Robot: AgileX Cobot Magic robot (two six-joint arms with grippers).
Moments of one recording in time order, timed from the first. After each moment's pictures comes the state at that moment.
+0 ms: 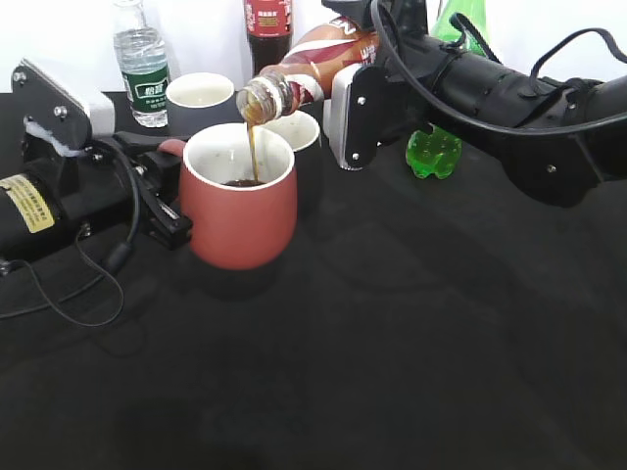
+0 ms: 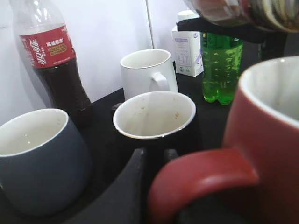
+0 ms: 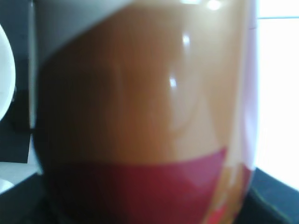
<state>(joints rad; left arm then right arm) -0.41 1.63 -0.52 0.40 -0.91 -0.03 0.50 1.86 -0.97 -0.30 -0.87 -1.32</state>
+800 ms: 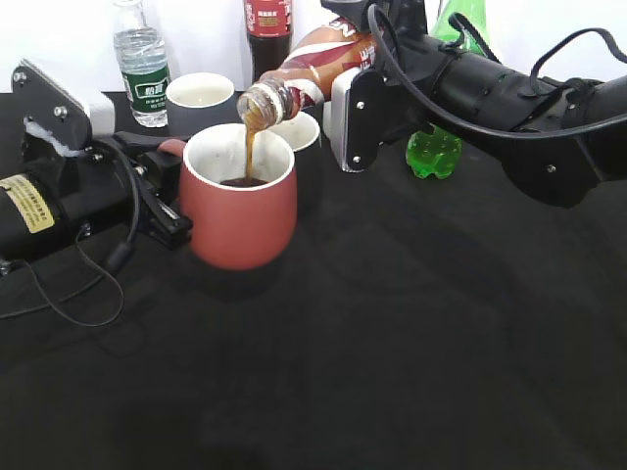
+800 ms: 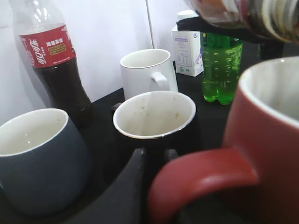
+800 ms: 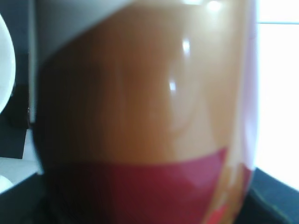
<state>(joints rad) -0.41 1.63 -0.52 0.40 -0.91 -0.03 0.50 1.86 -0.97 -0.30 -0.87 -1.36</state>
